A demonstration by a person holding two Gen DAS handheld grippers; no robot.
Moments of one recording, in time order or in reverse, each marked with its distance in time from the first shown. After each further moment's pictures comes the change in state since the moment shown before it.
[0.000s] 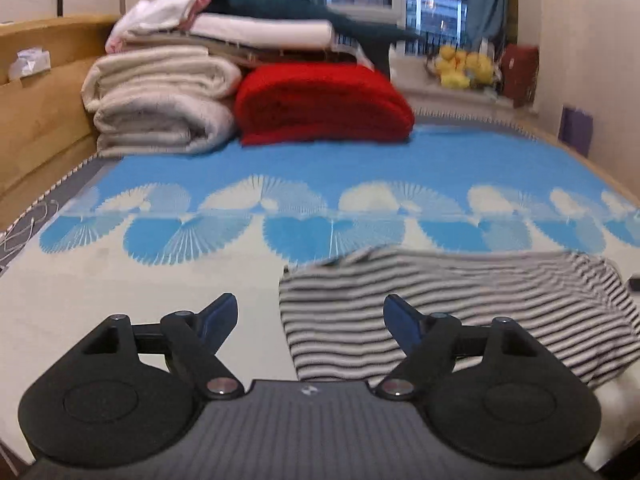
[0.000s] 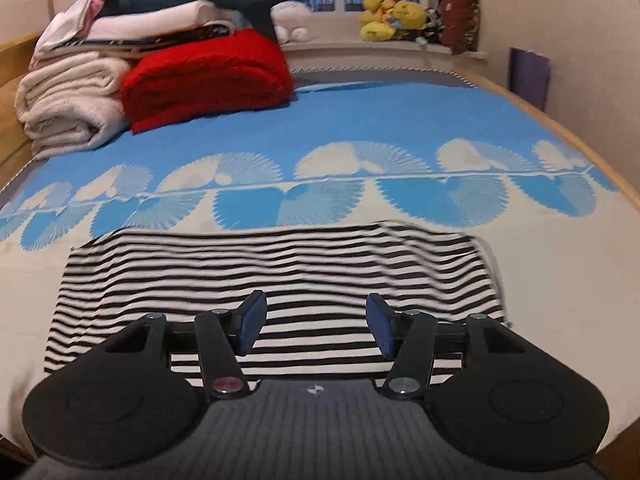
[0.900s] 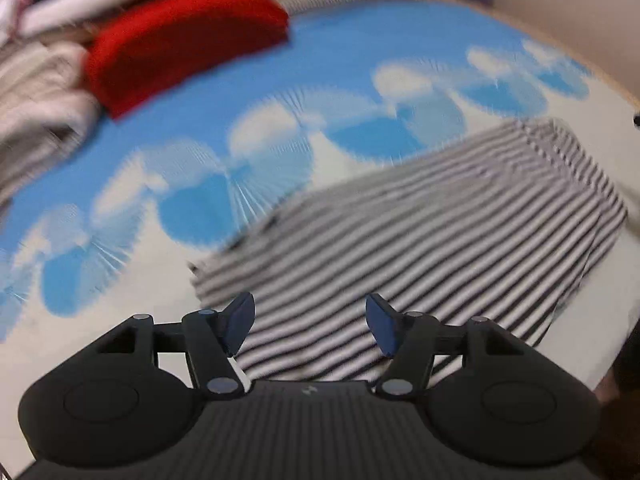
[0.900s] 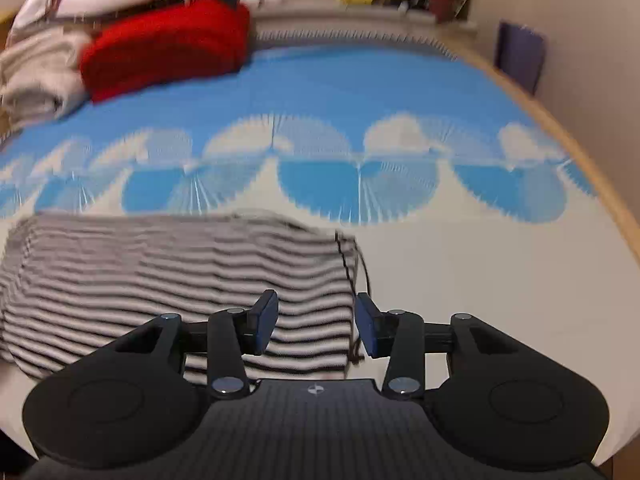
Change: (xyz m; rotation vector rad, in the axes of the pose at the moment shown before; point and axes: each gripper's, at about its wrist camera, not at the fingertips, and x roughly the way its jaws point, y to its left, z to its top) left arm 0.061 -0.054 0.033 0.382 0.272 -0.206; right arm 0.009 -0.191 0.050 -0.028 0.070 -0.047
